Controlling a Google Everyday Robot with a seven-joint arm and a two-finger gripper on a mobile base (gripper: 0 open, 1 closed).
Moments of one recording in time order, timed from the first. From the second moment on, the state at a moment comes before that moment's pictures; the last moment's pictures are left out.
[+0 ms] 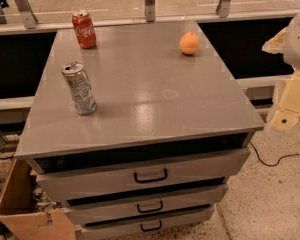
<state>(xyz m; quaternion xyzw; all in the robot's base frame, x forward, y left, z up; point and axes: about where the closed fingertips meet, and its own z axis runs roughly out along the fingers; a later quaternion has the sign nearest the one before) 0.438 -0.216 0.977 -0.60 0.78 -0.04 0.16</state>
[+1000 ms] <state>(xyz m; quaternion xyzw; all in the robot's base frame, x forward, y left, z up) 0.490 -0.178 0.926 -0.61 0.77 0.05 0.18</state>
